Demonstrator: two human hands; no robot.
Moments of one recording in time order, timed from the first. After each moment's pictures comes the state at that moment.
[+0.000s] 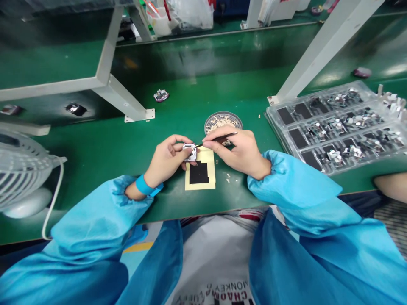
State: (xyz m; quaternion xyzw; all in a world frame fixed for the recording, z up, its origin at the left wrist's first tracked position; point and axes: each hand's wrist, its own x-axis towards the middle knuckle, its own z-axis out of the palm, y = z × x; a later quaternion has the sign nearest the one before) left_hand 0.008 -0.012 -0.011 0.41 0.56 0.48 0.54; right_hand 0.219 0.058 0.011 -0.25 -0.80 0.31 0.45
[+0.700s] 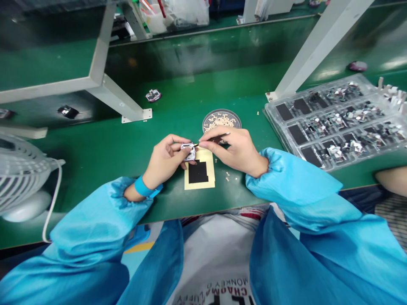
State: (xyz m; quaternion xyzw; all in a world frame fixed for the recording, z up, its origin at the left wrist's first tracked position) left_hand 0.009 -0.014 -0.013 0.42 0.58 0.48 0.51; right_hand 0.217 0.059 0.005 -0.25 -0.82 0.29 0.44
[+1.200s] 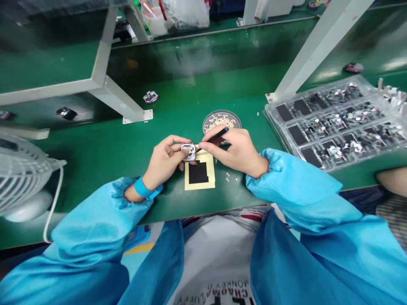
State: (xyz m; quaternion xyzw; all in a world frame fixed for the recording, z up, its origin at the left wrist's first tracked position) left_hand 0.008 -0.015 -0.010 0.42 0.57 0.48 0.53; right_hand 0.218 0.059 0.010 -0.25 -0.82 0.26 0.44
